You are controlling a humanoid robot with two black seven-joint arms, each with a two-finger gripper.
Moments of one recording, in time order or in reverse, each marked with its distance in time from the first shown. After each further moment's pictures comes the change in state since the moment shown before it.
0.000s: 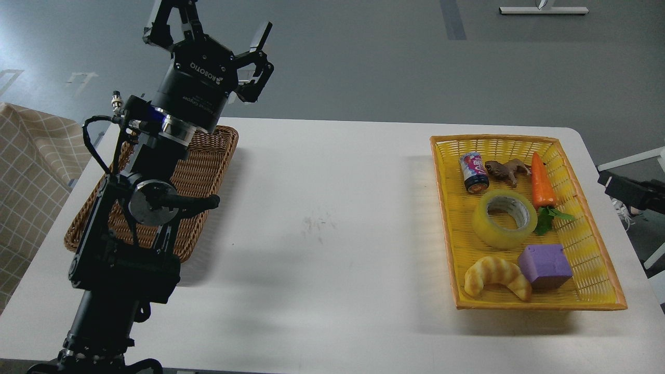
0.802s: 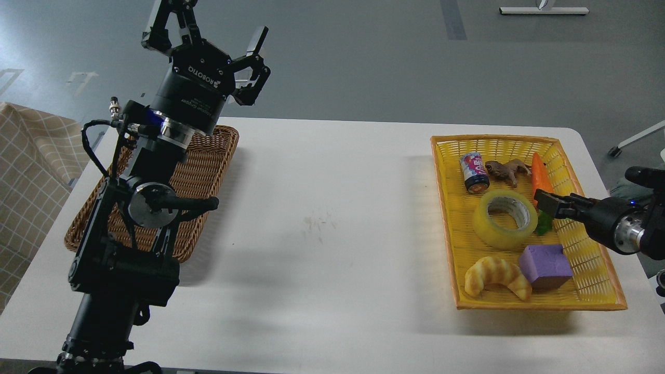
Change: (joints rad) left arm 0.016 0.000 -0.004 0.003 0.000 0.017 0.000; right arm 0.217 0.262 -0.196 -0.235 -0.227 0.000 -0.002
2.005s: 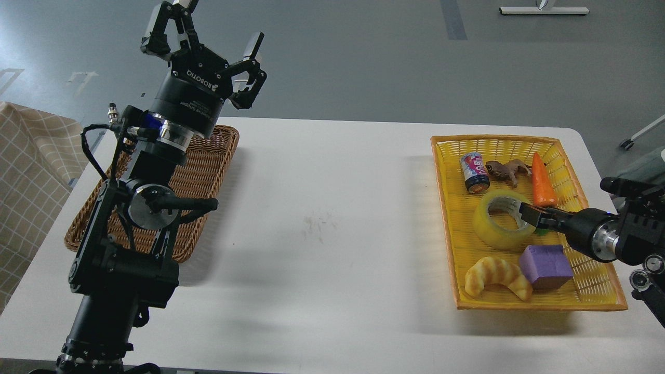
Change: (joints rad) left arm 0.004 0.000 -0.004 0.004 0.005 0.028 0.001; right arm 0.035 0.059 -0.075 -0.103 -0.005 0.000 0.003
